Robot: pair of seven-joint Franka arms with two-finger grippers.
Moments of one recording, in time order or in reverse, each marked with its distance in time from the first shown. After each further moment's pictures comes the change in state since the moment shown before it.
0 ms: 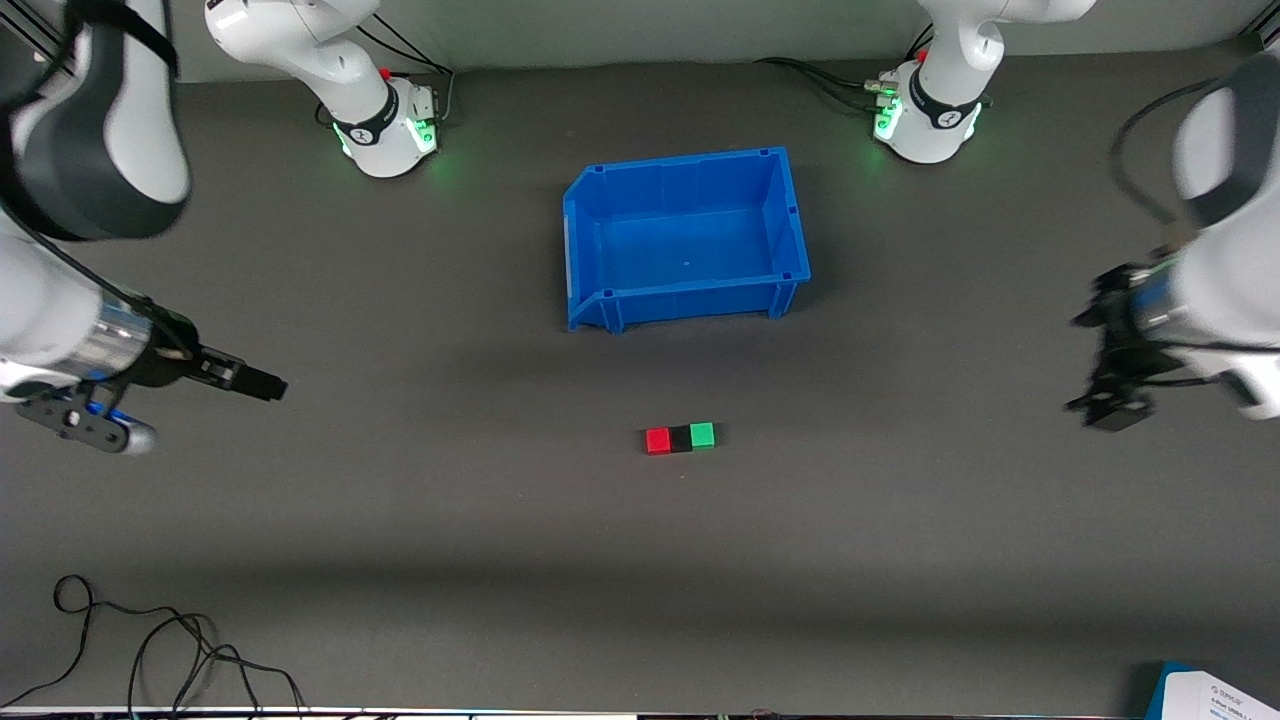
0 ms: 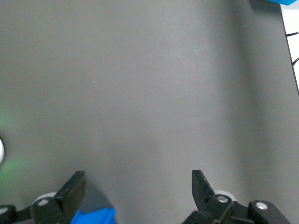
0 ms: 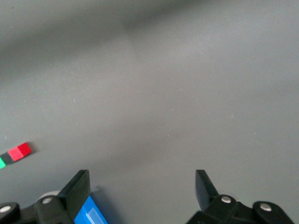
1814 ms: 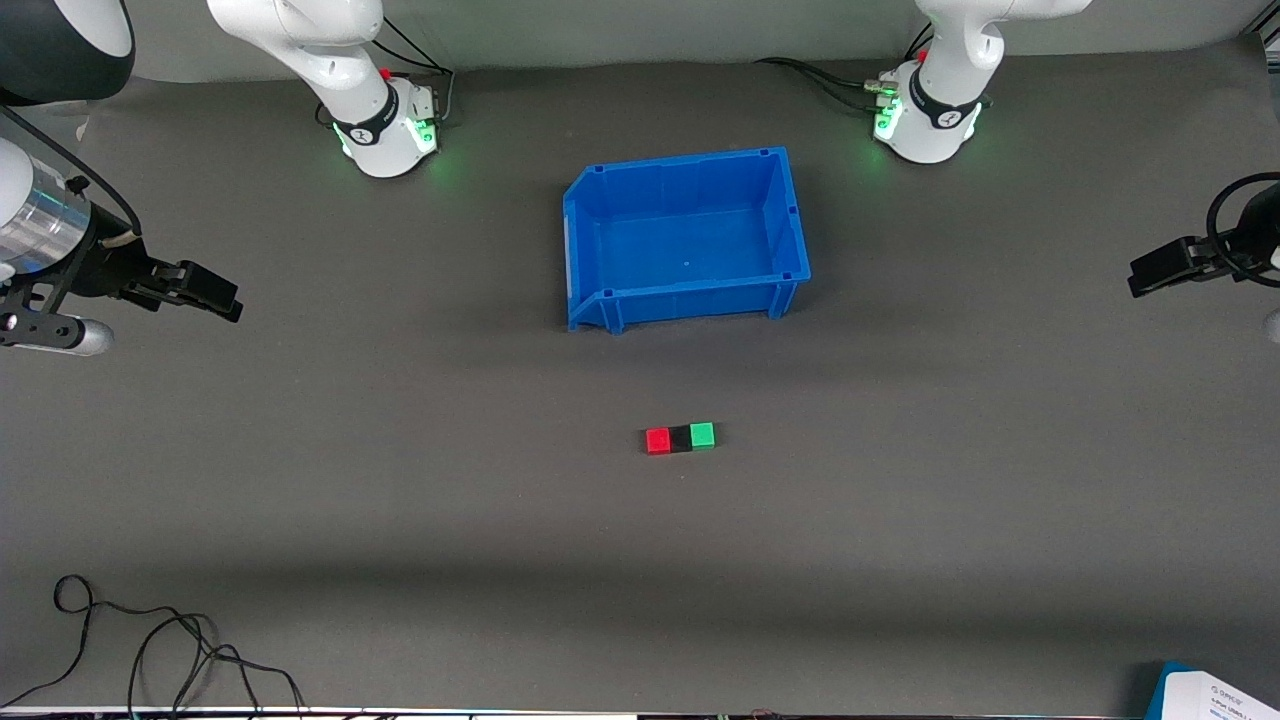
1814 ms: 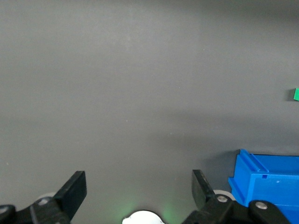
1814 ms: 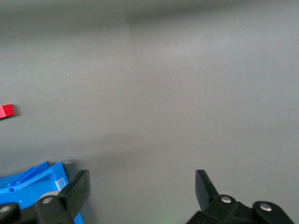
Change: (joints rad) left arm 0.096 -0.114 -0.024 -0.007 -0.004 -0.140 1.266; right arm -0.500 -0.187 0.582 -0.086 -0.168 -0.057 -0.117
